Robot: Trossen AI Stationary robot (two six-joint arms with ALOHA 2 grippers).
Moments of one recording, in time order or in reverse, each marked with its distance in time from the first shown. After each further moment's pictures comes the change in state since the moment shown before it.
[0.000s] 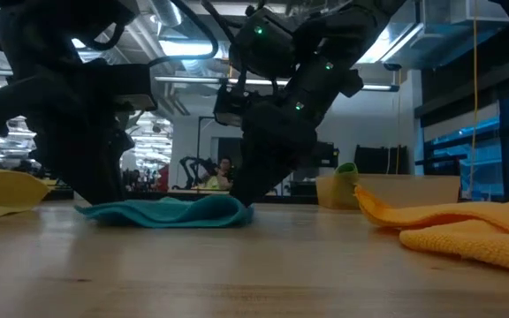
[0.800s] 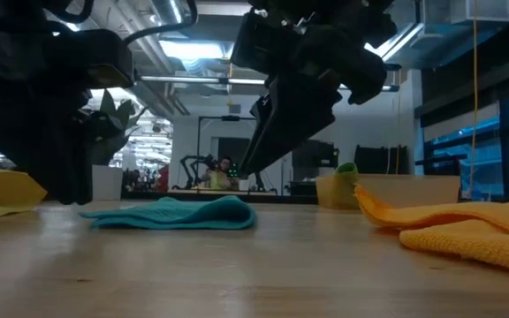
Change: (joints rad) left arm -0.094 -0.049 0.023 -0.074 0.031 0.062; right arm 0.117 -0.133 -0.002 -0.120 0.007 -0.124
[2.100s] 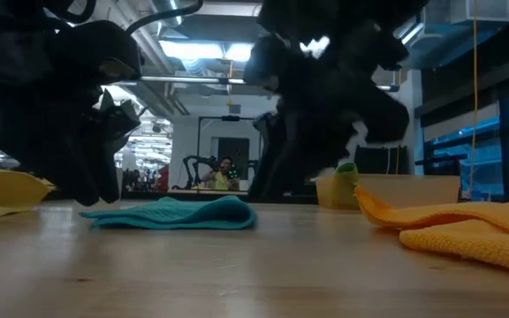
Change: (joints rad) left arm -0.006 0.042 0.001 0.098 -0.070 0.141; right arm 0.001 0.008 -0.113 0.130 0.010 -0.139
